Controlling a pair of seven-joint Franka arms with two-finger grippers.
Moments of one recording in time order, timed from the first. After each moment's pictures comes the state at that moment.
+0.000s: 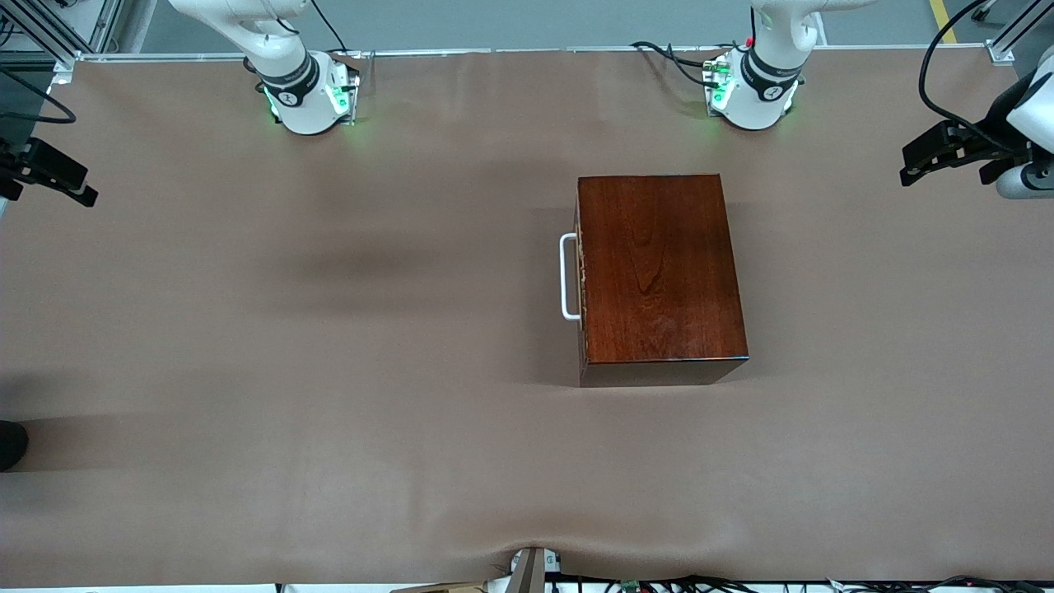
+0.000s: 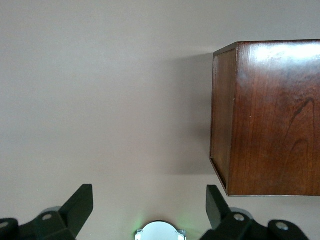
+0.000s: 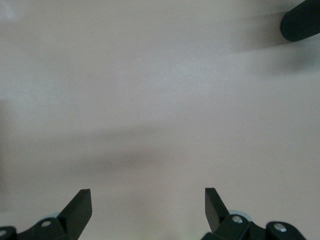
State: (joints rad) left arm 0.06 -0.03 -0.13 -1.50 0.02 1.39 -0.06; right arm -0.03 -0.05 -0.04 -1.53 0.00 1.48 0.04
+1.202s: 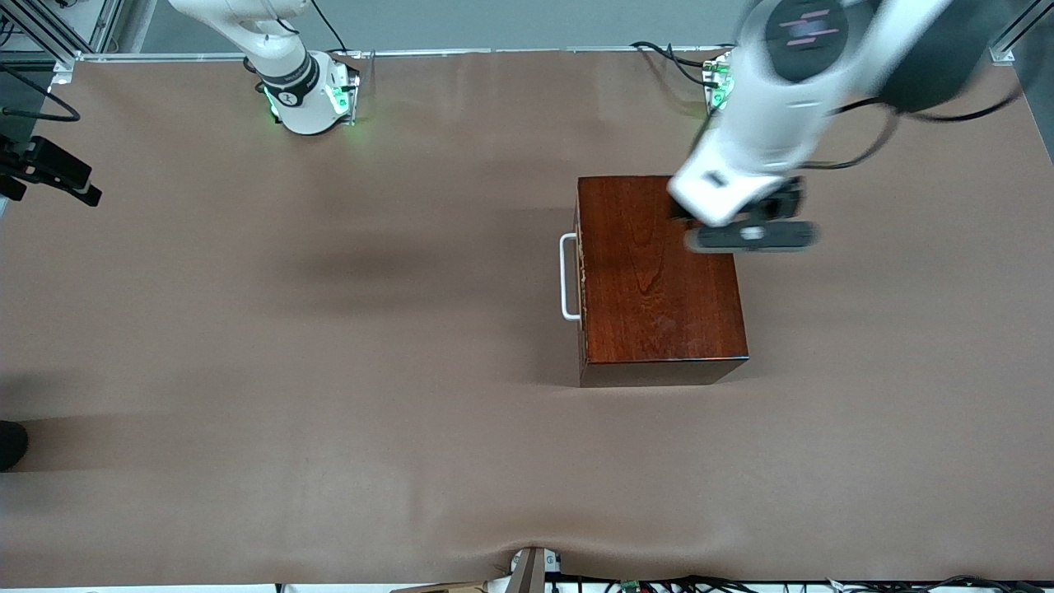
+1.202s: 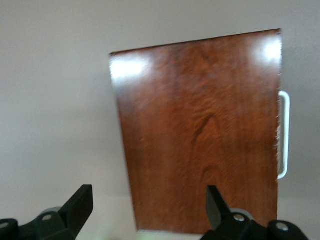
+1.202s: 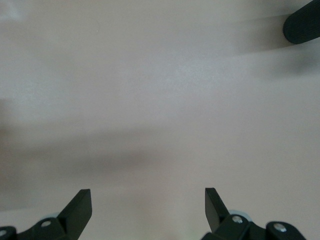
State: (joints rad) left arm -0.41 0.28 -0.22 -1.39 0.20 1.52 -0.52; right arm -0.03 -0.05 -0.03 -1.52 0.00 1.48 0.04
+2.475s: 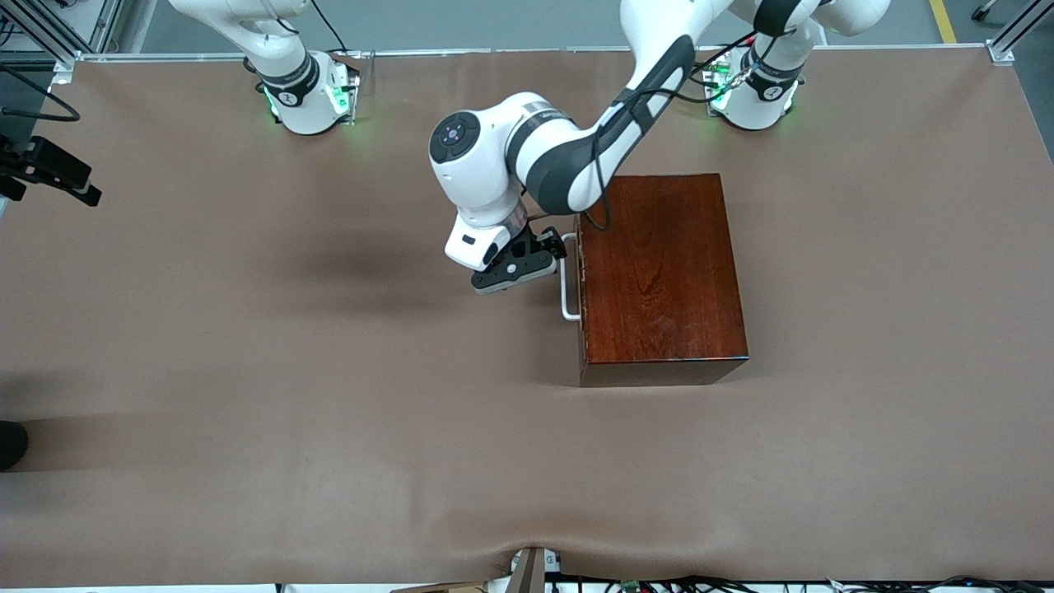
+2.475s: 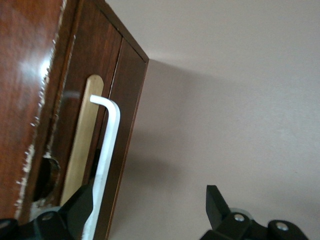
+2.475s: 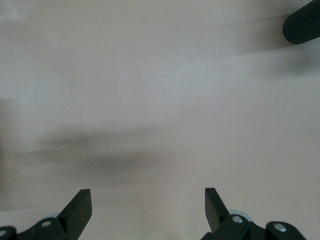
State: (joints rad) left arm -0.88 0.79 -0.03 -1.12 0.27 1.79 -1.22; right arm -0.03 -0.05 -0.03 -1.52 0.00 1.48 0.04
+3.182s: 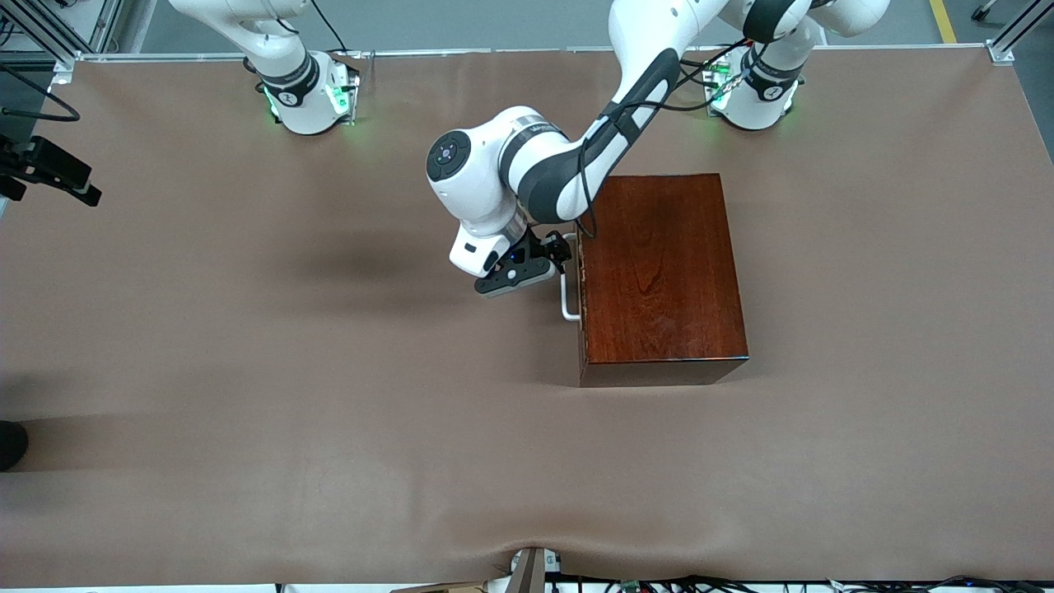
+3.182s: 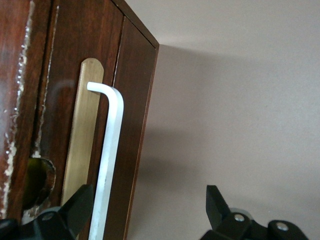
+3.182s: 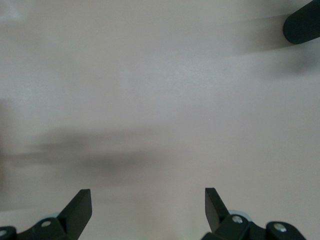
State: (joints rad) left arm -0.90 0.82 -0.01 -1.12 0.28 1.74 -1.13; right arm -0.03 -0.05 -0.03 -1.52 0.00 1.48 0.04
